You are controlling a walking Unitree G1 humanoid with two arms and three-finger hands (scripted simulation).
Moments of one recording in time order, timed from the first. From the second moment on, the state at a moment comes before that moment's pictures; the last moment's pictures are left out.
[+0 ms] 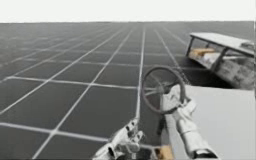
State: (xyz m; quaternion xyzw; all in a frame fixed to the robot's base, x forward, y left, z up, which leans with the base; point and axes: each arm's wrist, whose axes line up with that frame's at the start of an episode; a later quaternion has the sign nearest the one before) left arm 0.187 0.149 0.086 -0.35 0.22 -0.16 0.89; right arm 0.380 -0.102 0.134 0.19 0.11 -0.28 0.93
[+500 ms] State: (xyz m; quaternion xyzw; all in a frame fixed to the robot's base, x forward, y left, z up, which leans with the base) left arm 0.189 0.145 0.090 -0.34 0.23 -0.16 0.90; right arm 0.380 -0.111 0.126 0.20 0.12 -0.29 0.93
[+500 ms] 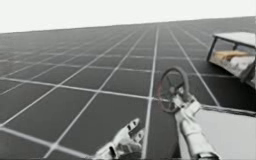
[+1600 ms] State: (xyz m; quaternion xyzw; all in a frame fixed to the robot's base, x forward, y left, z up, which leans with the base) left arm 0.188 0.146 0.089 -0.34 0.23 -0.16 0.90; right arm 0.379 -0.111 0.123 0.20 0.13 -0.29 0.93
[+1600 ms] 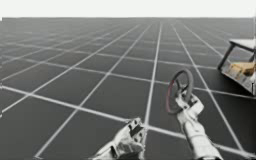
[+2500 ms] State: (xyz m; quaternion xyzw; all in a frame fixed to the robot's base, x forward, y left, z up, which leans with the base) left arm 0.188 0.149 0.082 -0.36 0.23 -0.16 0.89; right arm 0.380 -0.106 0.126 0.18 0.12 -0.29 0.93
